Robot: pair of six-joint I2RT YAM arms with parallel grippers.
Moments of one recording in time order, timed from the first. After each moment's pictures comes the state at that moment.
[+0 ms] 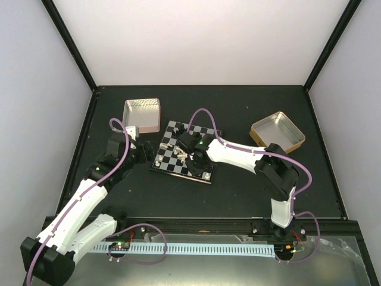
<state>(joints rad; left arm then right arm) -0.36 0.83 0.70 -0.50 -0.02 -0.47 0.94 1.90 1.39 -0.88 0.07 0.39</state>
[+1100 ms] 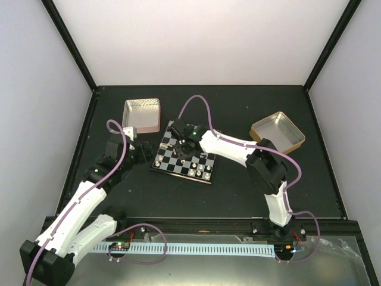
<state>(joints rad) -0.36 0.81 0.70 -0.51 -0.03 -0.51 0.91 2.03 1.61 -0.74 0.12 0.42</state>
